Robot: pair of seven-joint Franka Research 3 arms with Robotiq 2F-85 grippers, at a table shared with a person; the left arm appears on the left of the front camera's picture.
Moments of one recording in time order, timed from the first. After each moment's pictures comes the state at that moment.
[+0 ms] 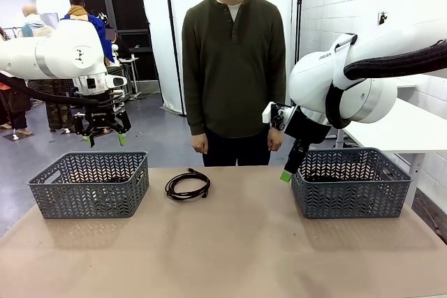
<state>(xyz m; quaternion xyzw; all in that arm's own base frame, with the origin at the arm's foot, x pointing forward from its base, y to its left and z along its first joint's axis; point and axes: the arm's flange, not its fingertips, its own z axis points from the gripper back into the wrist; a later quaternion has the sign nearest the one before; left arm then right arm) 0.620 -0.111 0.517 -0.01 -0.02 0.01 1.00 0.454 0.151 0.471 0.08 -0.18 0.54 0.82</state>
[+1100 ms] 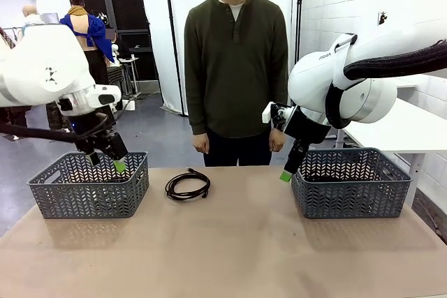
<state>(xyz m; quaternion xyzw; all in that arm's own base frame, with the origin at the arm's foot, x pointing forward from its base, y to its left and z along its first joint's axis) 0.465 -0.155 0.503 -0.04 -0.09 -0.25 0.96 0.454 0.151 0.471 0.08 -0.18 0.54 0.82</state>
